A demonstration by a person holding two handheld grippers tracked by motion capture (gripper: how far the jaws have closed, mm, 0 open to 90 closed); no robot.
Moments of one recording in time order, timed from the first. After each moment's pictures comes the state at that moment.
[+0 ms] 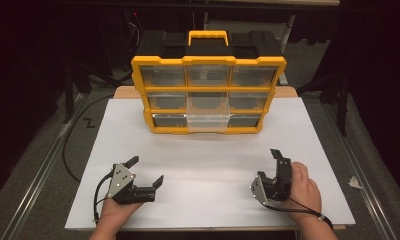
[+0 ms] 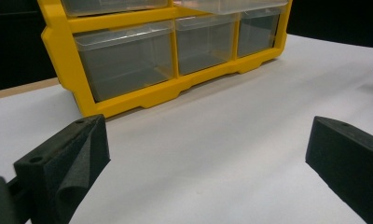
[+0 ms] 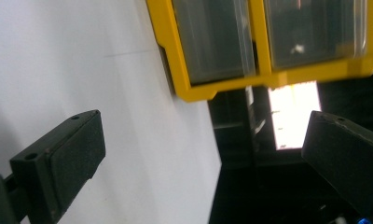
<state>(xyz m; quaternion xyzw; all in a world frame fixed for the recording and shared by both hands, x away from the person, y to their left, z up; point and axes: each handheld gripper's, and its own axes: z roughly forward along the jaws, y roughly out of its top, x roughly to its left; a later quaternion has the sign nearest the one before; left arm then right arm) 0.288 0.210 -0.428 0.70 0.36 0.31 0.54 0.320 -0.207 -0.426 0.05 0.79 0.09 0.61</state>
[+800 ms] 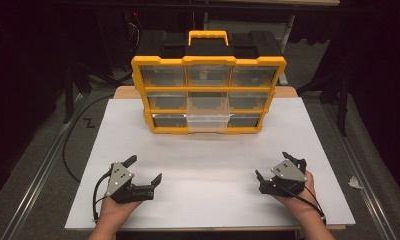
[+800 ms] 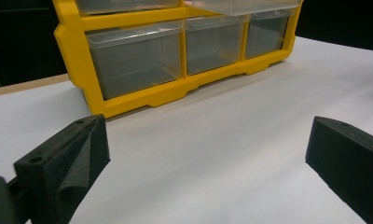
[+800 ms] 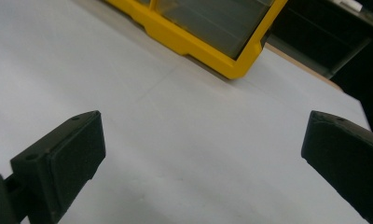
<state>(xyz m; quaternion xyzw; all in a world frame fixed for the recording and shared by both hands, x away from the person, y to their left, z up) 0.289 0.214 -0.427 0.69 0.38 0.31 0.54 0.332 -0.241 -0.418 0.34 0.78 0.35 0.39</state>
